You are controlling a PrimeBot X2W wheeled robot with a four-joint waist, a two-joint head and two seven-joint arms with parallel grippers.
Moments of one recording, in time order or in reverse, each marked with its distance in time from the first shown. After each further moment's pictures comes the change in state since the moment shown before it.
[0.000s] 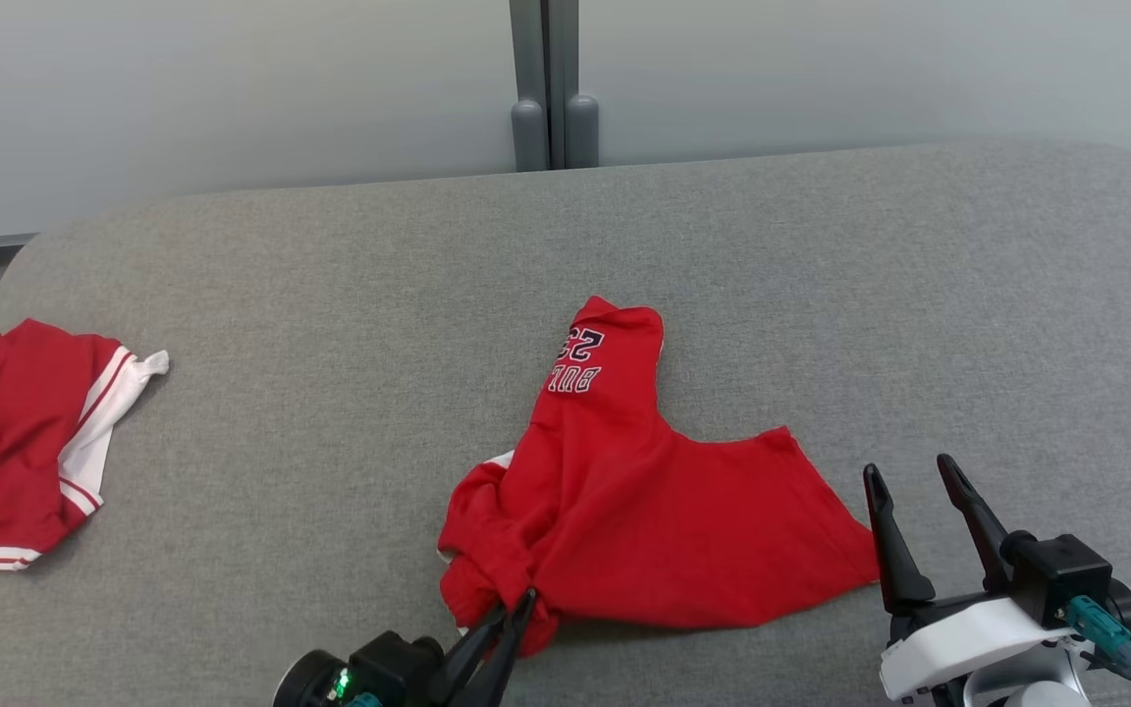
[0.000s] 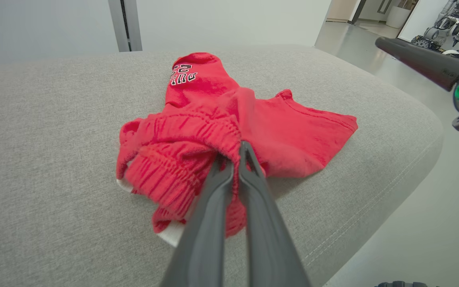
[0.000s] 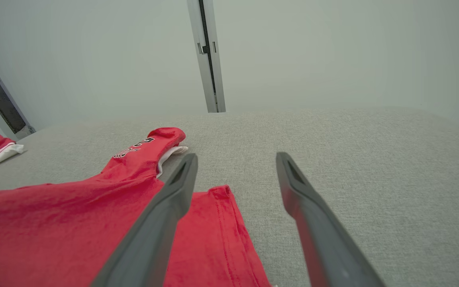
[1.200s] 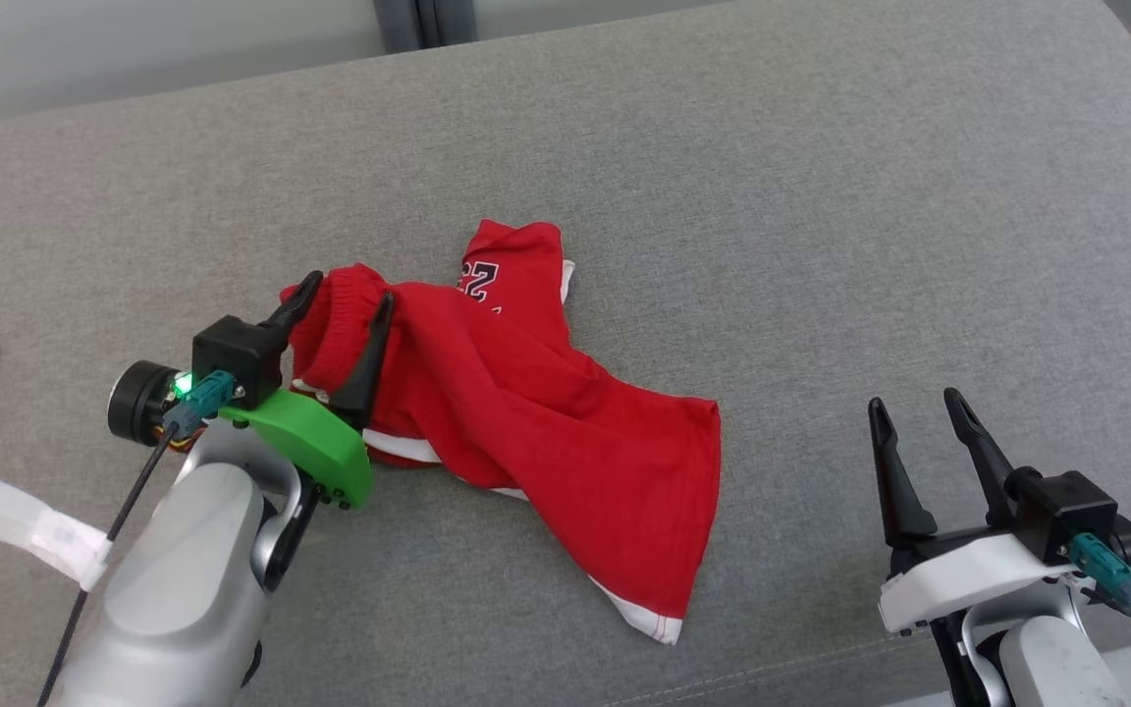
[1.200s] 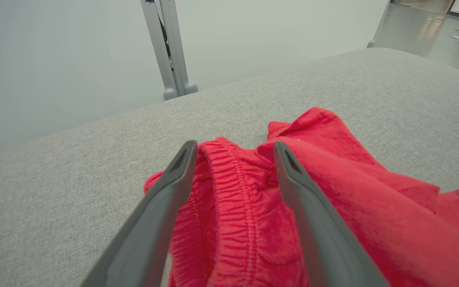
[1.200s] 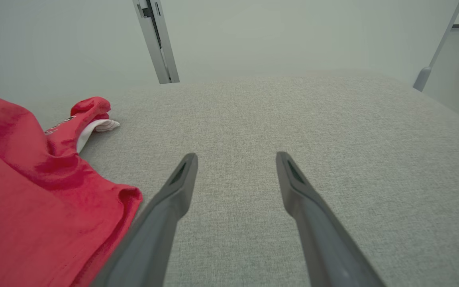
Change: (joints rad) left arm -0.629 0.047 0.054 0.526 -0.079 -0.001 -0.093; right arm -0.115 0.004 -0.020 0.039 -0.017 0.000 0.000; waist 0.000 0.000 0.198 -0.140
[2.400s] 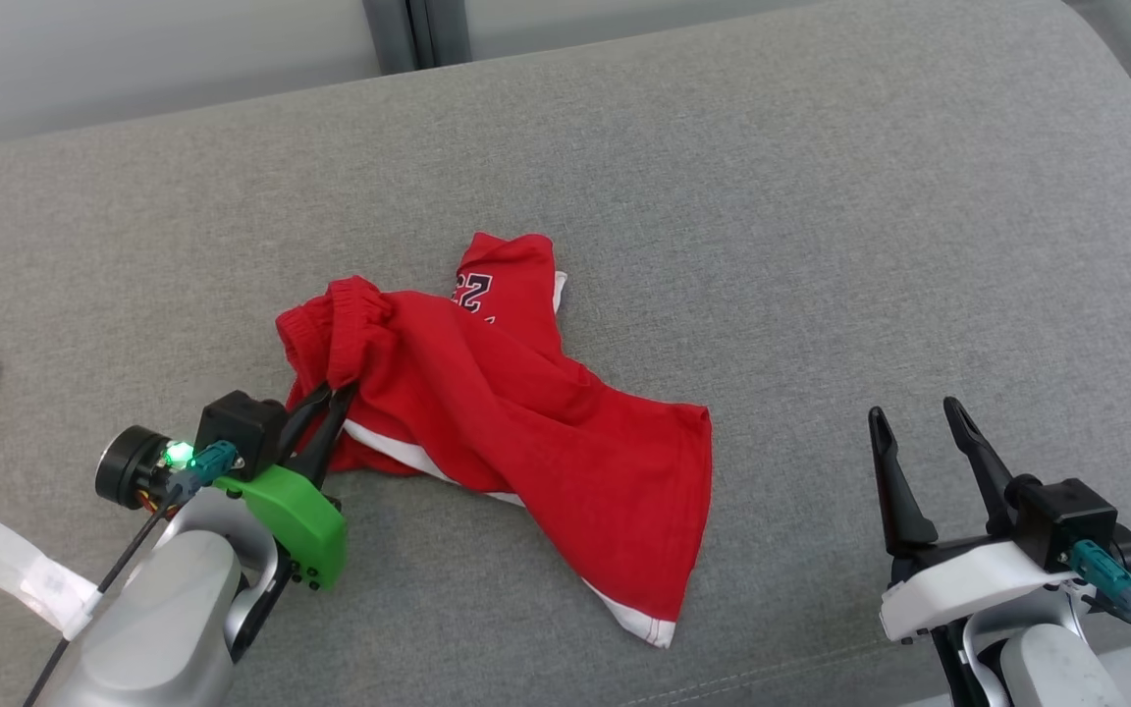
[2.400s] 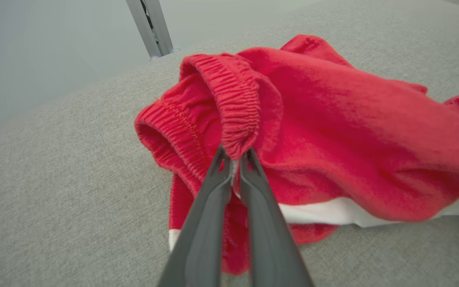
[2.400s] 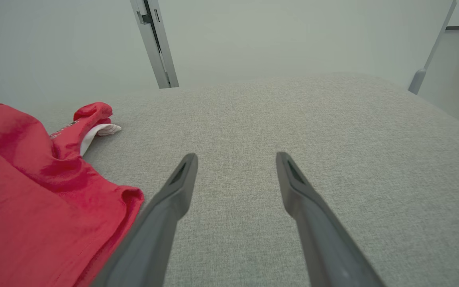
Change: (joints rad) left arm 0.069 0.103 -0.145 0.001 -0.039 0.000 -0.002; right arm 0.010 -0.003 0.005 0.003 0.012 0.000 0.000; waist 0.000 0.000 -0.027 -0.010
